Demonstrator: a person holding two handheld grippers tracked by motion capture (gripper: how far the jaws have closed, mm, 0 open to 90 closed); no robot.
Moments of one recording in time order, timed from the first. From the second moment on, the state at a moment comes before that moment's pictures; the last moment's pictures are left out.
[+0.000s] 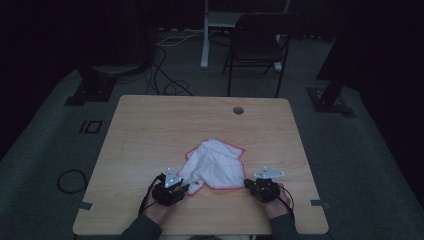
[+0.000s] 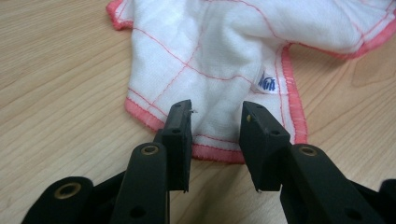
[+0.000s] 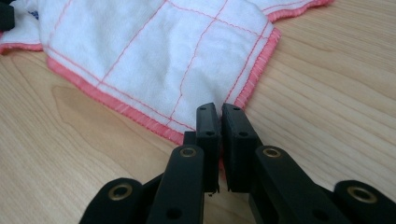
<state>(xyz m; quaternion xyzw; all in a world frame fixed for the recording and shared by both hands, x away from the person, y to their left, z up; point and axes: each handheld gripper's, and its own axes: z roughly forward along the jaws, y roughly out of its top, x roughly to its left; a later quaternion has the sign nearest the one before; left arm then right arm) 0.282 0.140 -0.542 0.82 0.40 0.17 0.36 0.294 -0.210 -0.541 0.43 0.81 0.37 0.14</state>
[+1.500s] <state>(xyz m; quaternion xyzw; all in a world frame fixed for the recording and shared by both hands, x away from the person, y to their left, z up) 0.356 0.148 -0.517 0.80 0.44 0.22 0.36 0.288 -0.207 -0.535 0.42 0.80 0.39 0.16</state>
